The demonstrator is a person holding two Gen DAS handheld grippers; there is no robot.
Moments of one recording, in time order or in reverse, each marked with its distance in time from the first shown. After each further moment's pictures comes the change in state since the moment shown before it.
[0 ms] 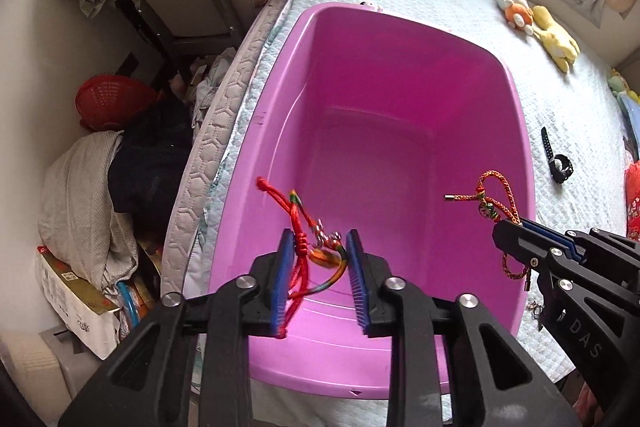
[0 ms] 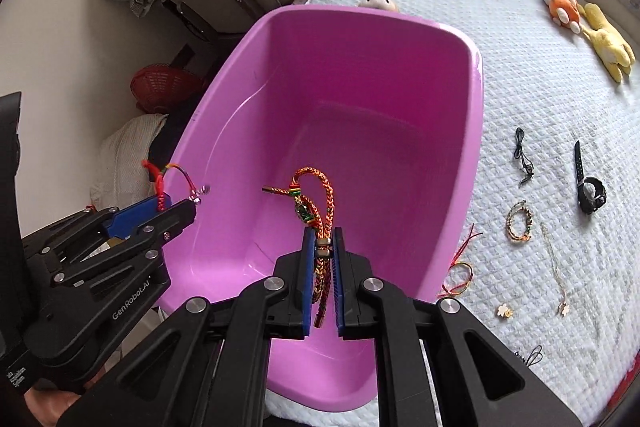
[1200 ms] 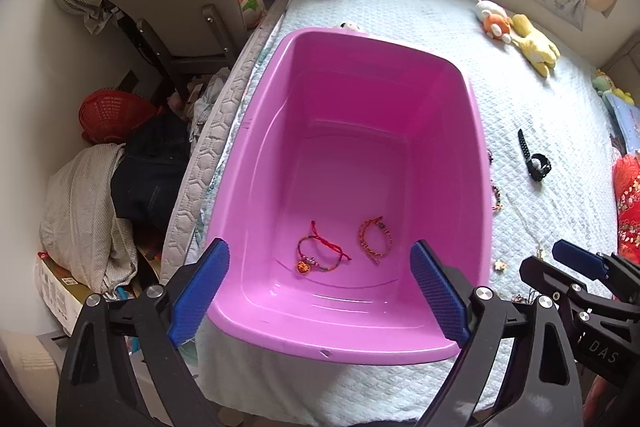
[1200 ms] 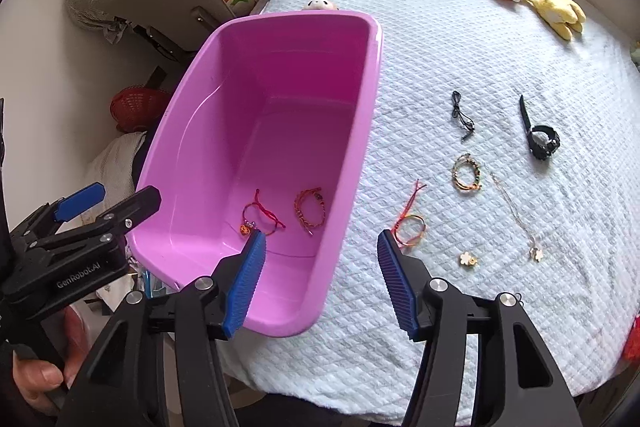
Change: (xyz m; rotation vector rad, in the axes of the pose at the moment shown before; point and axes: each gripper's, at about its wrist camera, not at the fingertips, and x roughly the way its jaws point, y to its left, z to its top) left arm -0.047 -0.027 -0.026 0.024 -0.084 -0.019; right arm -0.063 -0.054 -0.072 0.130 -0.072 -0.056
